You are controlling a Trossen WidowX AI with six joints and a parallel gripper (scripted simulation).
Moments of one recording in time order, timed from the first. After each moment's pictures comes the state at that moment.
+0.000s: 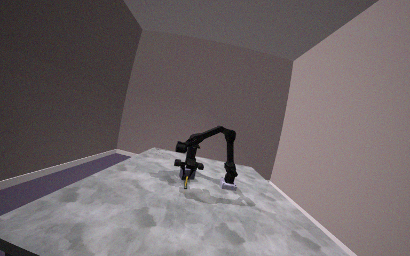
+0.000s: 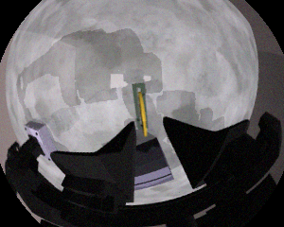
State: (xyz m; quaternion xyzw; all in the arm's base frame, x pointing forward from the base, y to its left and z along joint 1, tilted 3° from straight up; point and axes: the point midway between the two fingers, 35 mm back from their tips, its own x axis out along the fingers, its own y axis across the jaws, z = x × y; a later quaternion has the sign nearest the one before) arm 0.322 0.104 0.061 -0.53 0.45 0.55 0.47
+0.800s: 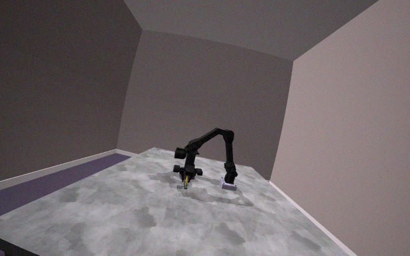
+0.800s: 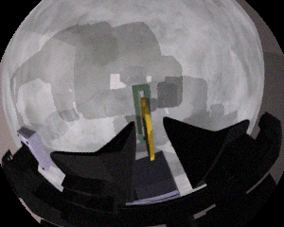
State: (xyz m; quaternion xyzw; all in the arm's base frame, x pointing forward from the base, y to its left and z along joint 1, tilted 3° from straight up) arm 0.321 0.105 0.021 -0.53 0.45 0.55 0.47
